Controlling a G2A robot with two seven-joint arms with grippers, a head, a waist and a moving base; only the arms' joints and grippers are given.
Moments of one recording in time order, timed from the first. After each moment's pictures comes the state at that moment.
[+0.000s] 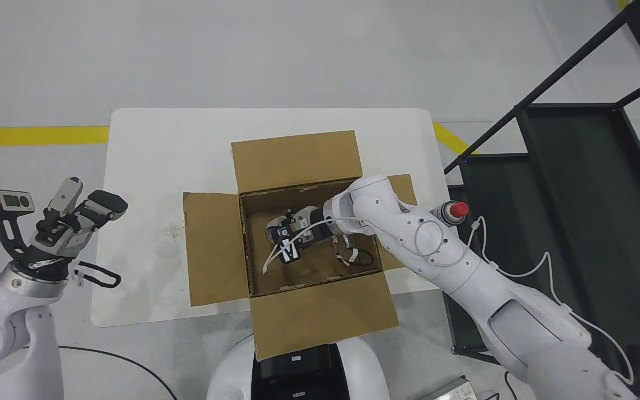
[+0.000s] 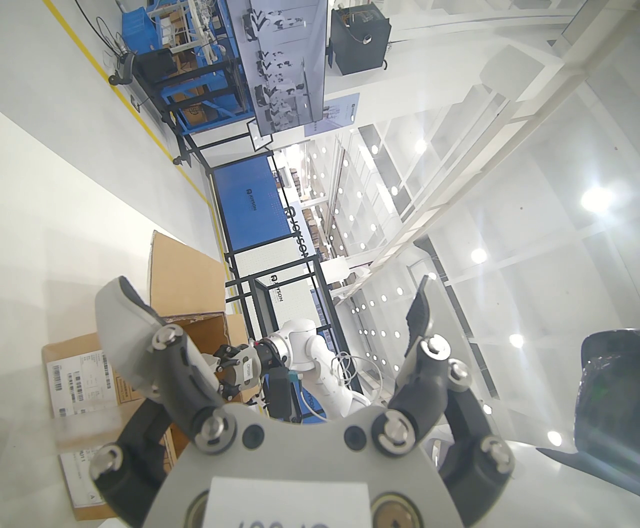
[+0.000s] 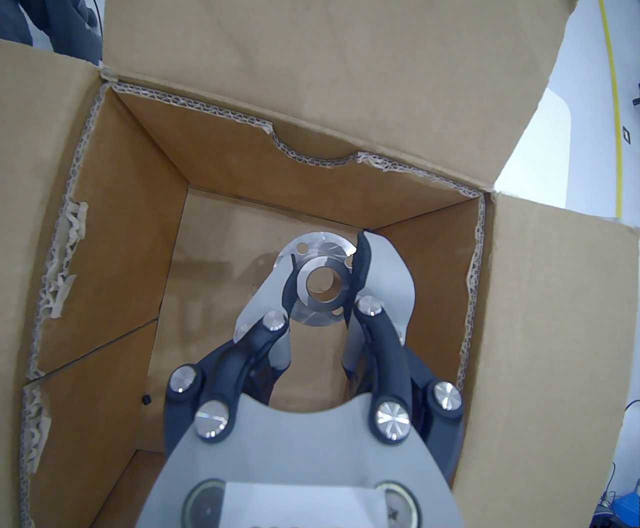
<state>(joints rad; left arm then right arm) 1.60 -1.18 -1.94 -1.84 -0.45 -0.26 -0.81 -0.77 -1.20 0.70 -1.38 -1.70 -1.00 0.02</state>
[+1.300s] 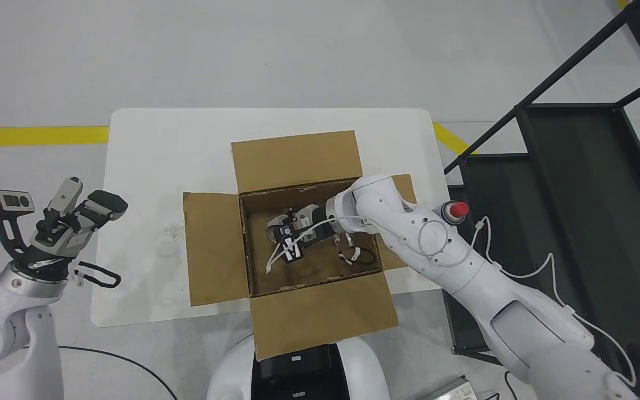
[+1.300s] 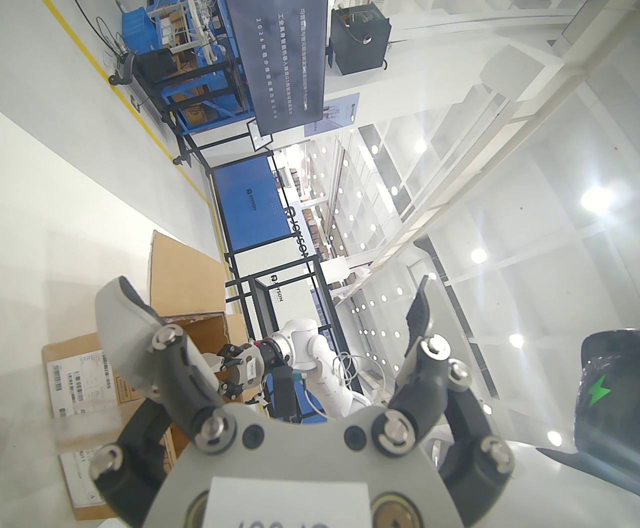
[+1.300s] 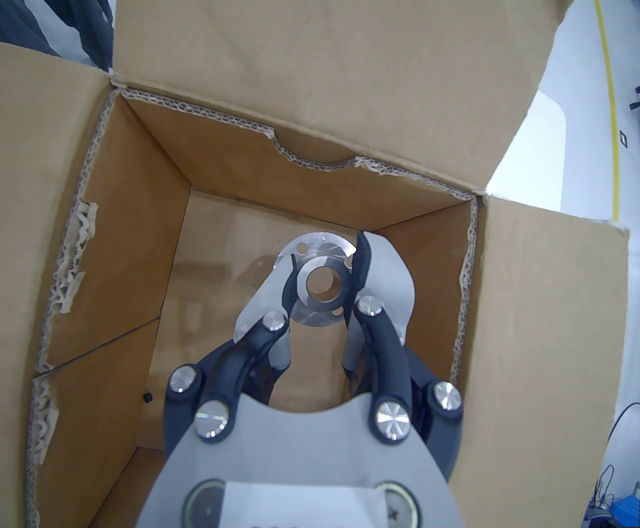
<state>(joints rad) 1.60 -1.18 -1.94 -1.84 -0.45 -0.26 -0.81 -0.78 -1.19 0.73 -1.41 -1.69 -1.01 0.00</state>
